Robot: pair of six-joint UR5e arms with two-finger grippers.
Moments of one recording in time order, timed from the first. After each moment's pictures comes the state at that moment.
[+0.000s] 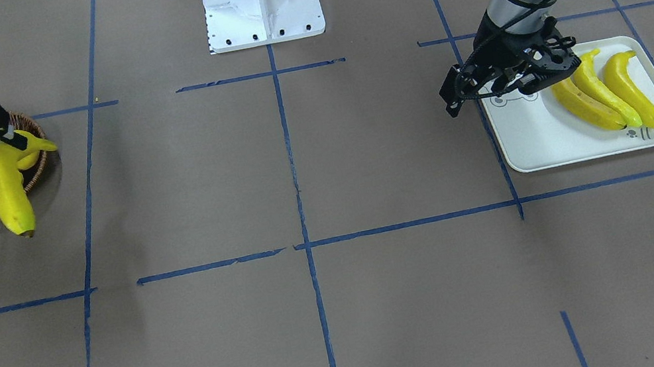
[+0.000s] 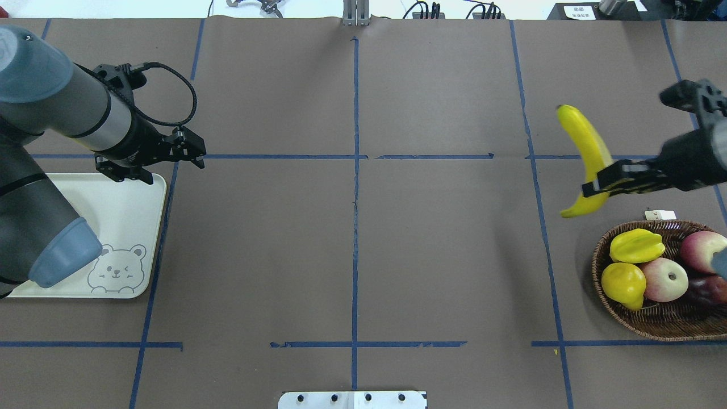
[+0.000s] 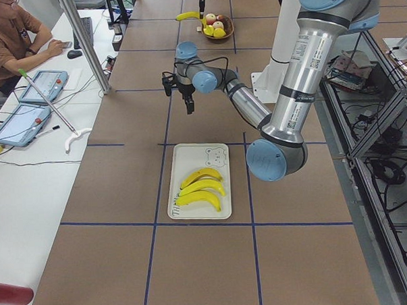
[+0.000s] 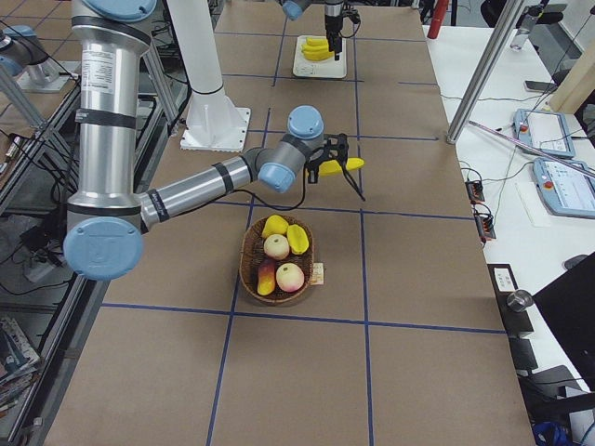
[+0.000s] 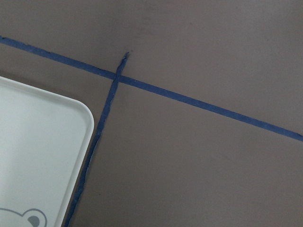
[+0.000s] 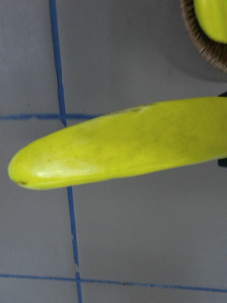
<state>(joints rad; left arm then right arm) -0.82 -1.93 -1.94 -1.62 -2.09 -1.29 0.98 -1.55 2.03 -1.07 2.37 1.00</state>
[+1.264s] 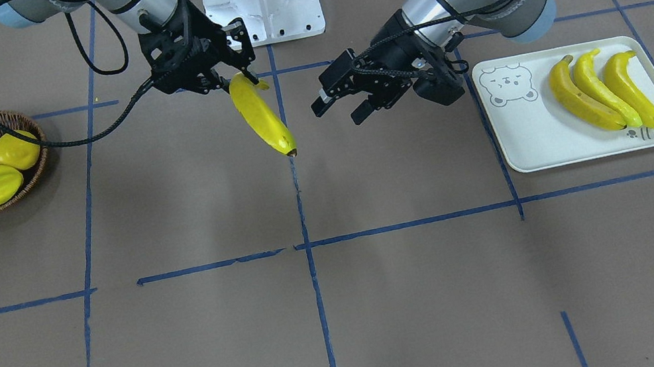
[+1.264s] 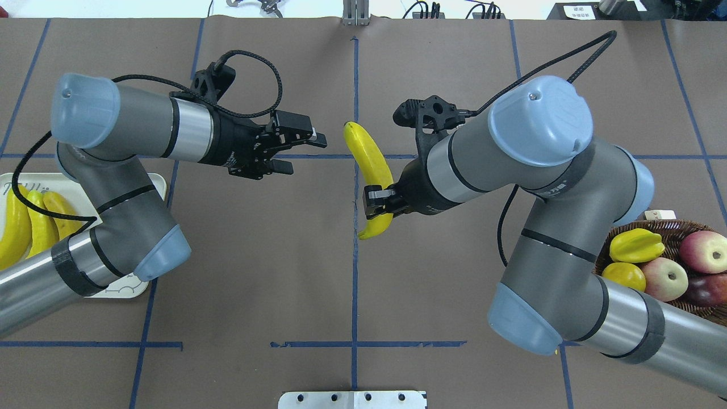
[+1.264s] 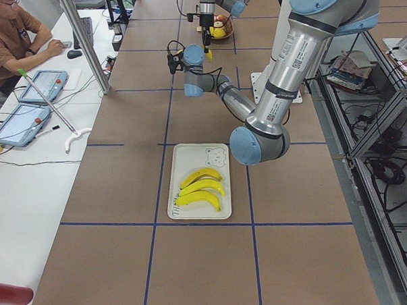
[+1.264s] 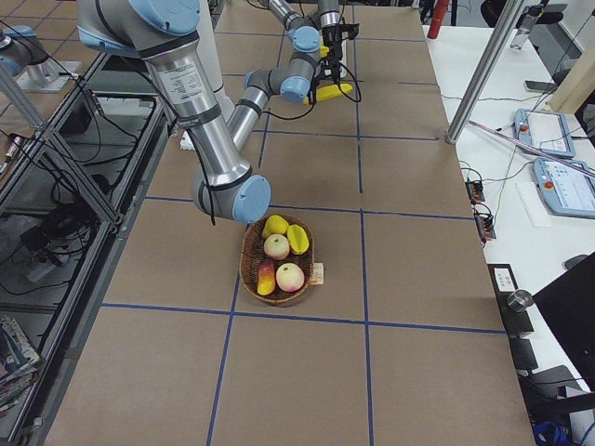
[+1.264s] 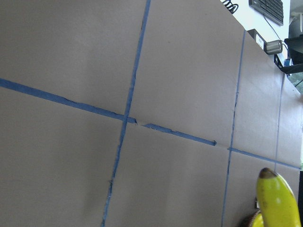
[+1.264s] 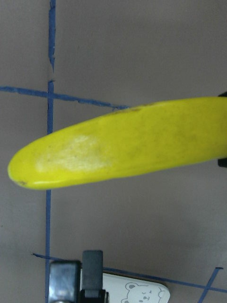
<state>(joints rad) -0.70 -2.10 -1.66 -2.58 -2.06 -1.75 0.57 -1.00 1.96 -1.37 2.03 1.17</state>
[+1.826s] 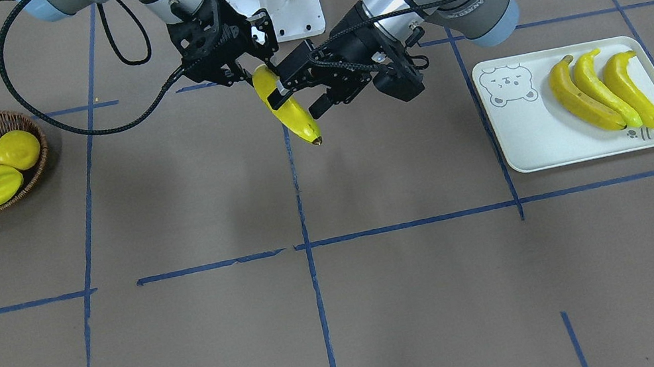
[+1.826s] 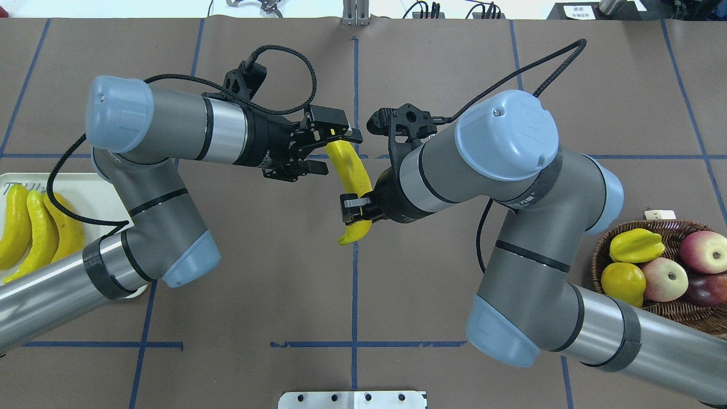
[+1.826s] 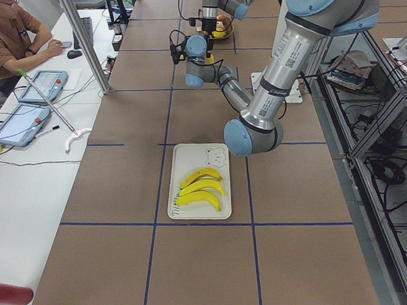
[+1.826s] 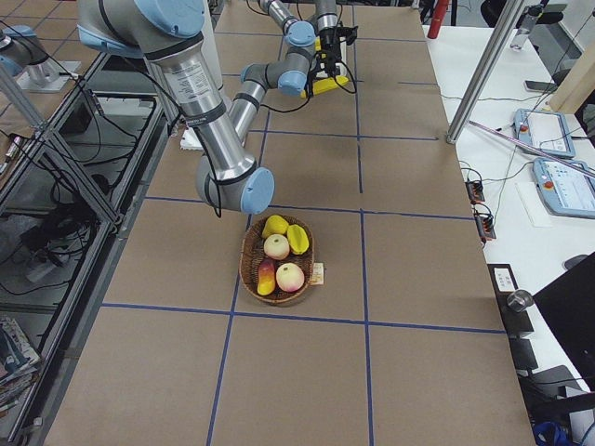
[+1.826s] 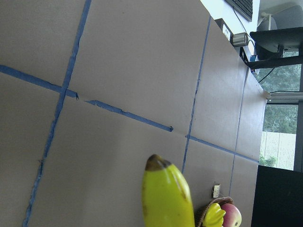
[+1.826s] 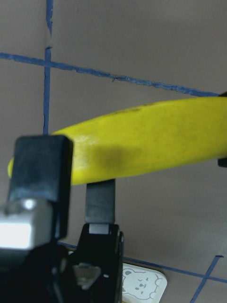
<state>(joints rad) -0.65 -2.17 -1.64 -2.59 -2.01 -1.83 0.53 -0.96 1.93 -1.36 1.99 1.17</state>
